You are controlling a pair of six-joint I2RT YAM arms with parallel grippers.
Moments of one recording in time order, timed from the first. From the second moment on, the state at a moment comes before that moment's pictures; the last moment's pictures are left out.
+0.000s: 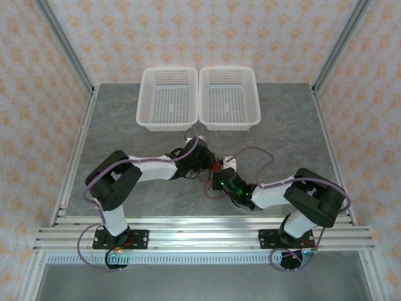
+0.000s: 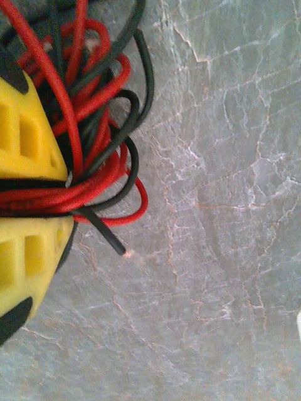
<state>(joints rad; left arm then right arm) -0.73 1.79 0.93 0.12 0.04 -0.97 0.94 1.53 0.41 0.48 0.35 0.68</state>
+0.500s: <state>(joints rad) -0.75 1.65 0.94 -0.10 -0.05 -0.84 0.93 1.37 0.42 0.27 0.43 0.73</state>
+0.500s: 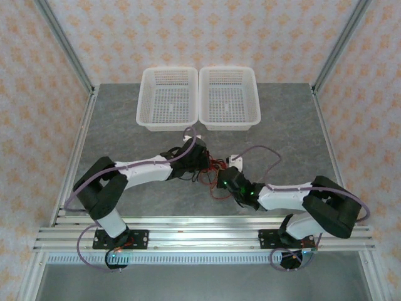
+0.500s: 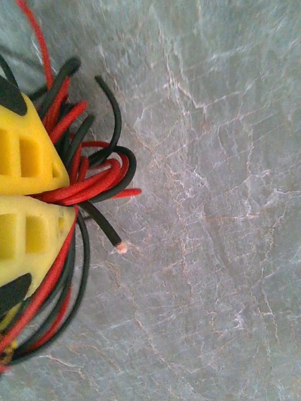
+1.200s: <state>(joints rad) -0.73 1.54 0.70 -0.05 -0.13 -0.81 0.85 1.35 0.47 0.09 0.40 0.77</state>
